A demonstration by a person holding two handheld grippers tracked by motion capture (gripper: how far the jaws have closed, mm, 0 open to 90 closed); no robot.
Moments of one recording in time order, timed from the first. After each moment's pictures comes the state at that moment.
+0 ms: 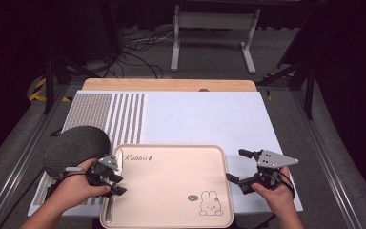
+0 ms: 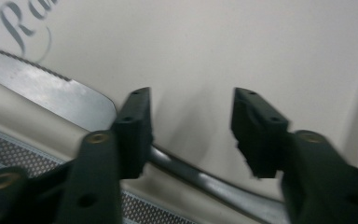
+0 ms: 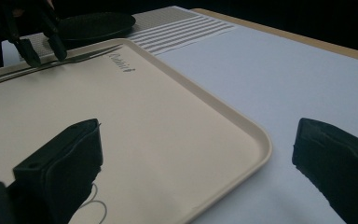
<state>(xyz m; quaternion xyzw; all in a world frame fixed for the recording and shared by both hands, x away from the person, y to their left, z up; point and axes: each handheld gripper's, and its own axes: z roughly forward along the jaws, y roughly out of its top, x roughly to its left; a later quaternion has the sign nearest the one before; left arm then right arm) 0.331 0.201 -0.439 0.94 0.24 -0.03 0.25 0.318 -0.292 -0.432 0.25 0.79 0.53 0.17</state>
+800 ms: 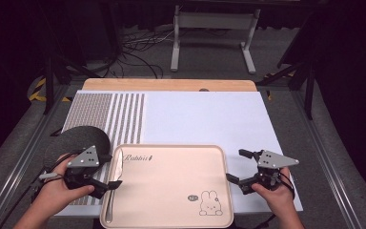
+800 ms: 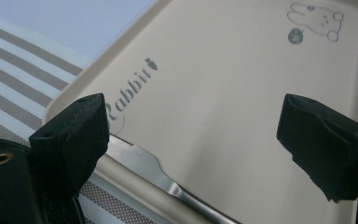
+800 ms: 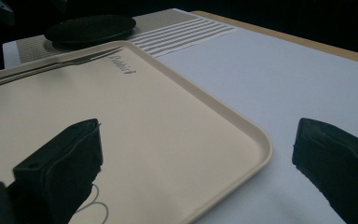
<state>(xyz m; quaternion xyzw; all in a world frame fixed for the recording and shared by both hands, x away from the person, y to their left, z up) 0.308 0.238 -0.410 0.86 0.23 0.10 0.44 0.317 -0.292 -0.431 0.25 0.79 0.53 0.17</state>
